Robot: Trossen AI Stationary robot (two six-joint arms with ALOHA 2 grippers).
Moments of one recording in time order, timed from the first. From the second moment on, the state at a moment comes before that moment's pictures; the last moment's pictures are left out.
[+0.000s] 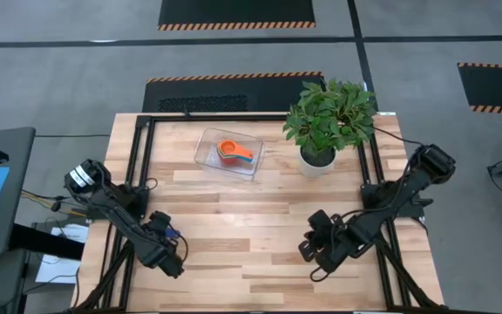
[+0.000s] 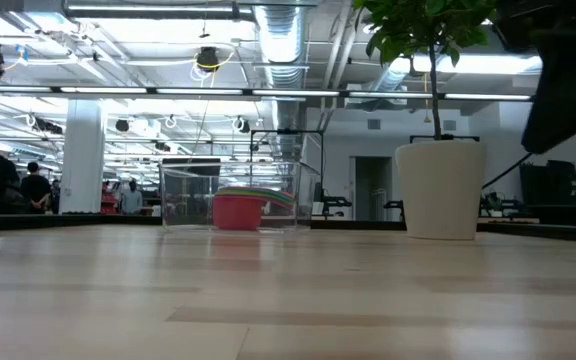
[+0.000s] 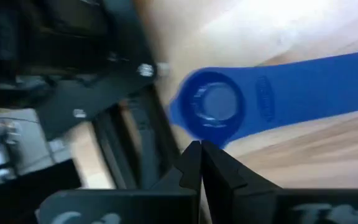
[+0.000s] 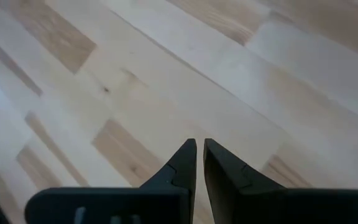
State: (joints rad) left arm -0.80 1.68 1.00 -1.40 0.07 -1.89; right arm 0.70 1.52 0.96 -0.67 0.49 1.58
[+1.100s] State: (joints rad) left arm -0.68 1.69 0.88 -1.16 -0.09 -2.04; right arm 0.70 1.52 0.96 -0.62 0.38 1.48
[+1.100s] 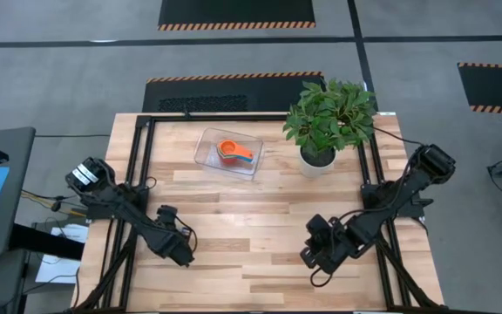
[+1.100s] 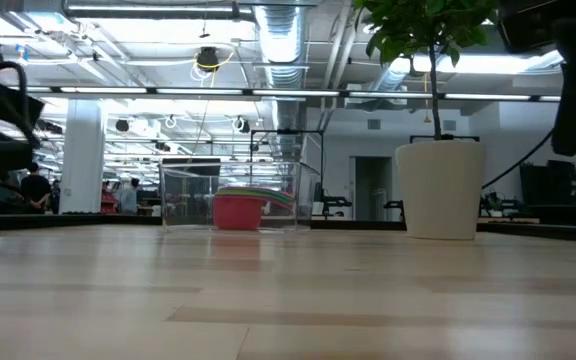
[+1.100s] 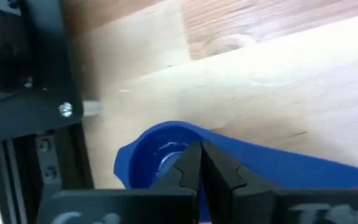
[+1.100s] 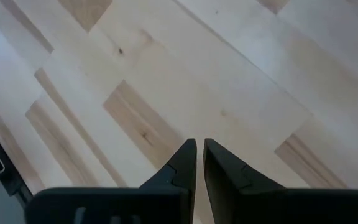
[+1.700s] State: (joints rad) left arm -0.69 1.69 0.91 -1.25 -0.01 -2.00; right arm 0.71 1.52 0.96 -0.63 0.37 1.48
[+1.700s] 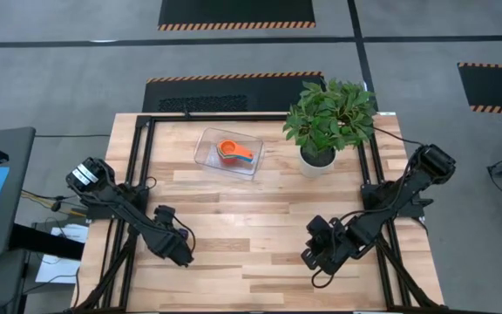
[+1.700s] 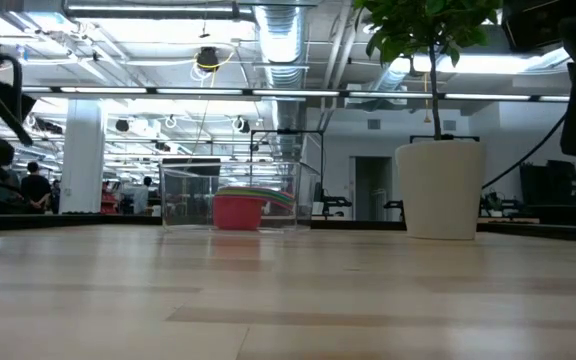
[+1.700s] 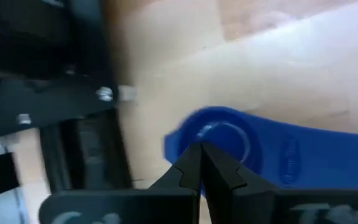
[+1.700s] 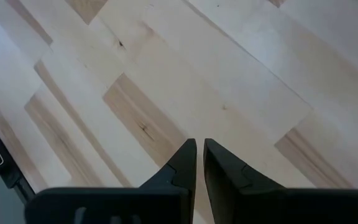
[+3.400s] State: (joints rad) left arm -0.35 1.69 0.94 -0.37 -0.42 -1.44; right arm 0.71 1.52 0.96 -0.68 0.37 1.43
